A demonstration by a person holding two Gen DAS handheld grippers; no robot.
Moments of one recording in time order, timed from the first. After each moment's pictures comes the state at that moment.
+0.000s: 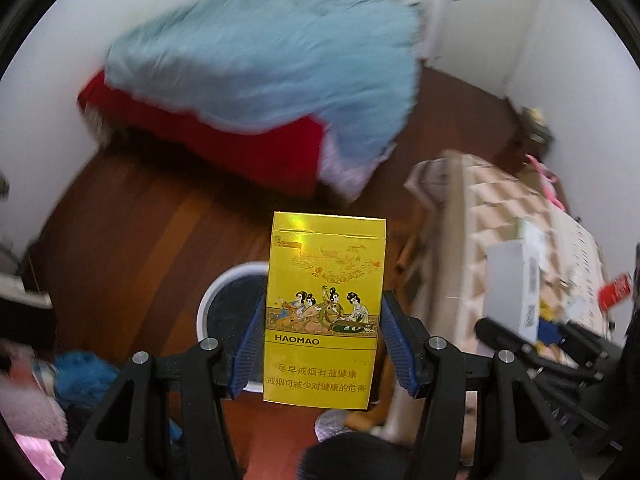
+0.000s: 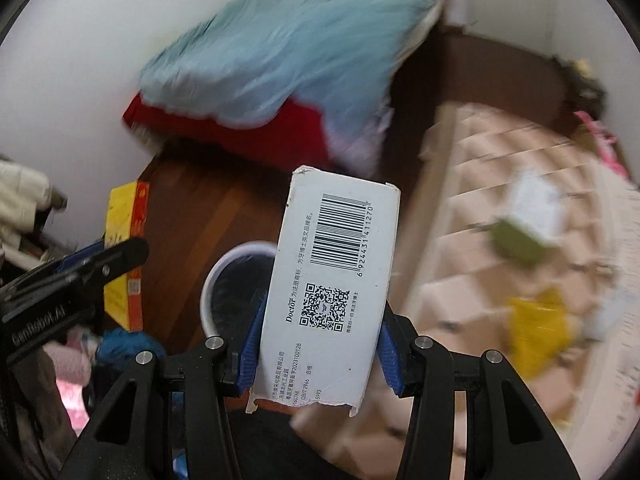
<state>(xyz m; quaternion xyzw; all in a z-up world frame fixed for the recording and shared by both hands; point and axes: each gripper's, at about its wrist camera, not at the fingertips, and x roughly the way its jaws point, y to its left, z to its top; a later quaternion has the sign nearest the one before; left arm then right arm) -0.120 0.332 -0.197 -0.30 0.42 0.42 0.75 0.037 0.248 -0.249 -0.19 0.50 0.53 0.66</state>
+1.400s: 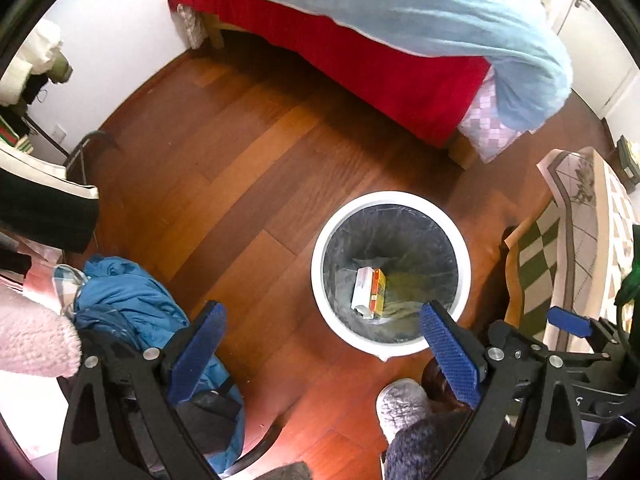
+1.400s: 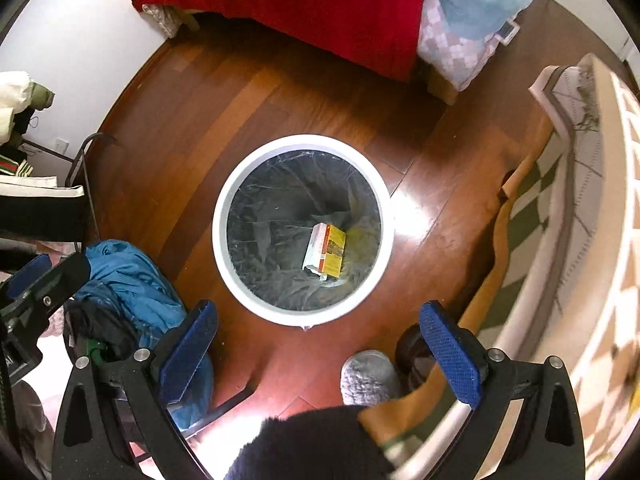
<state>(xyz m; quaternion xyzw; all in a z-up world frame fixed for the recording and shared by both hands) -0.247 0.366 -0.285 -0.36 0.46 0.52 0.62 -0.076 0.356 -0.361 -0.33 0.55 0.52 0.55</state>
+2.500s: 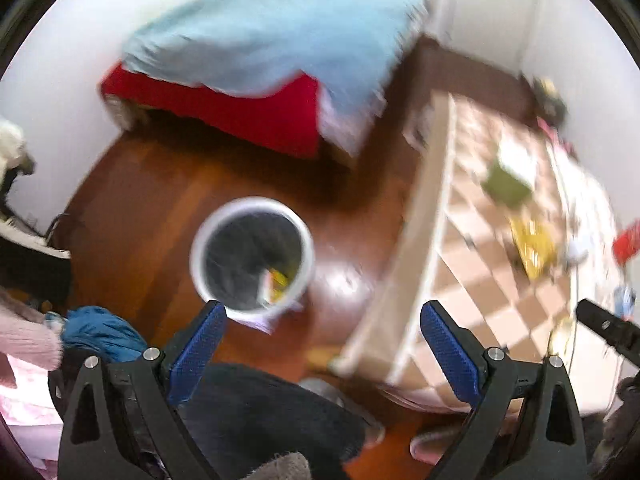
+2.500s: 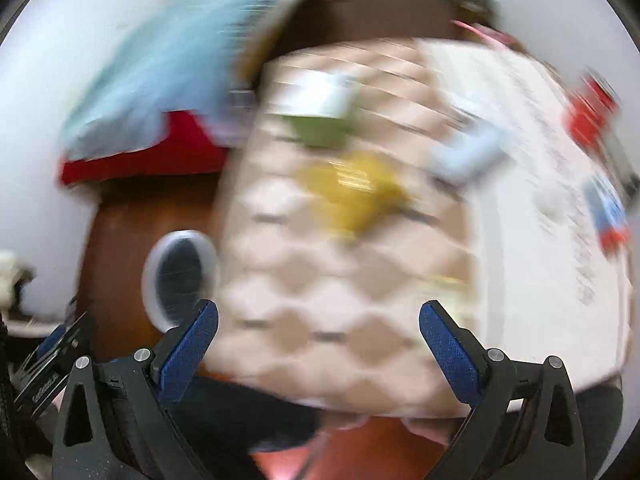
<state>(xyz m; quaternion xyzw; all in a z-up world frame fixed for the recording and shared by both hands) -0.060 0.188 -0.248 -0.26 0.47 0.44 0.72 0.144 0.036 -0.266 -0.11 0.57 0.36 0.73</state>
